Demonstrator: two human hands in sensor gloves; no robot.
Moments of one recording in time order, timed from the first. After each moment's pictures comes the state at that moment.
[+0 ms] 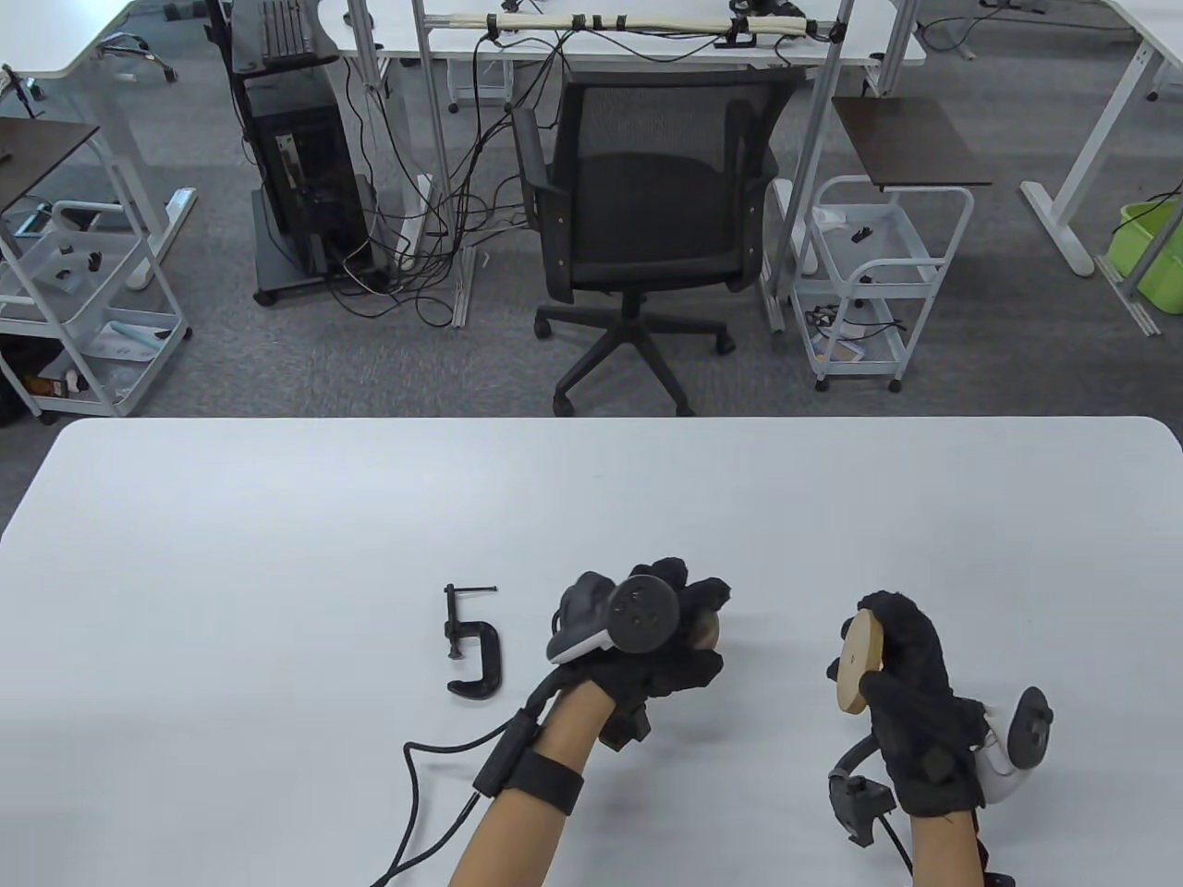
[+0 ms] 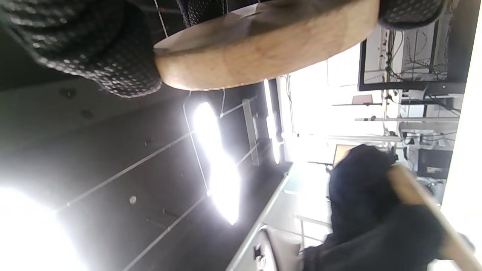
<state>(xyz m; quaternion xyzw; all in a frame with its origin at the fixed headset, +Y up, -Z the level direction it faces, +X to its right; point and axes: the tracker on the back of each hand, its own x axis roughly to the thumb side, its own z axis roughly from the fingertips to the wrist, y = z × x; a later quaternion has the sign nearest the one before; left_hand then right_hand) -0.026 -0.715 -0.402 0.02 -0.30 0.30 0.90 0.279 -0.722 -0.318 0.20 -0.11 0.63 0.74</state>
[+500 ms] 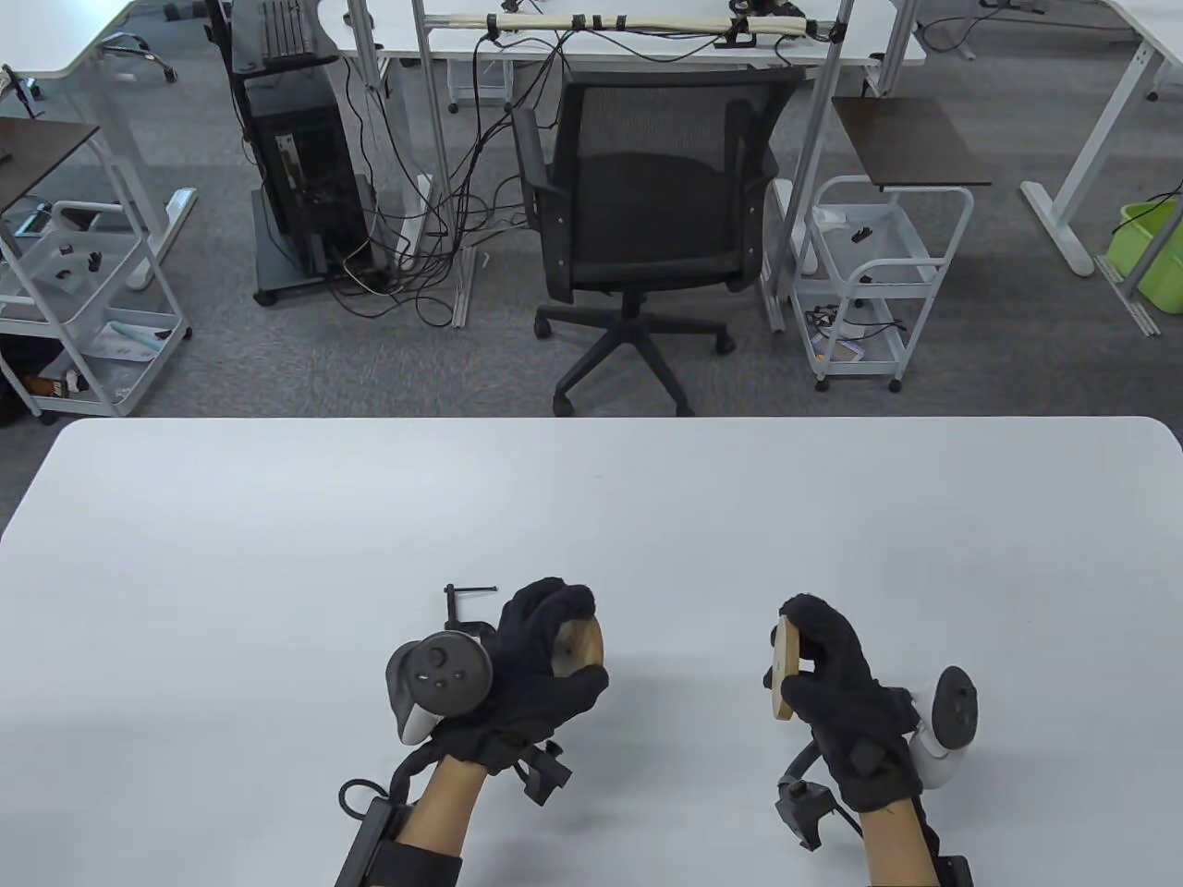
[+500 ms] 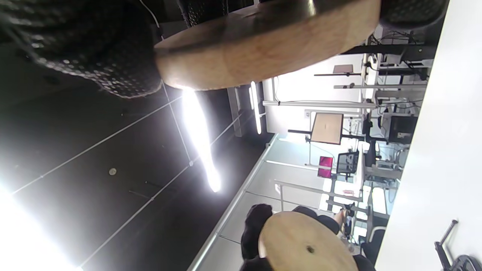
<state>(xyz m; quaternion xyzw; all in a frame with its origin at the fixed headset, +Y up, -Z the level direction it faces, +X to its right) -0.142 -0.717 -0.342 0.11 -0.25 0.51 0.82 0.226 -0.732 -0.329 0.22 -0.05 0.65 0.73</state>
